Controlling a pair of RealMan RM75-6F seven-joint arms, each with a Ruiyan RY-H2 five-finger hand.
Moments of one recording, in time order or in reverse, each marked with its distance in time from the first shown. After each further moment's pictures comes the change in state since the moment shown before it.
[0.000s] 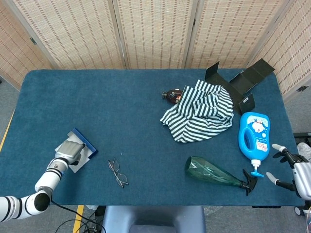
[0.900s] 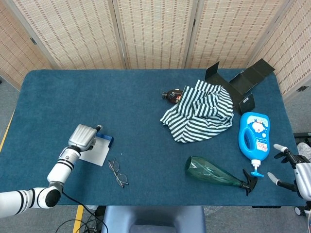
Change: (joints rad) left arm 0.002 -0.100 -0.061 0.128 0.274 0.132 -0.124; right arm -0.002 -0.002 0.003 0.007 0.001 -0.003 0.010
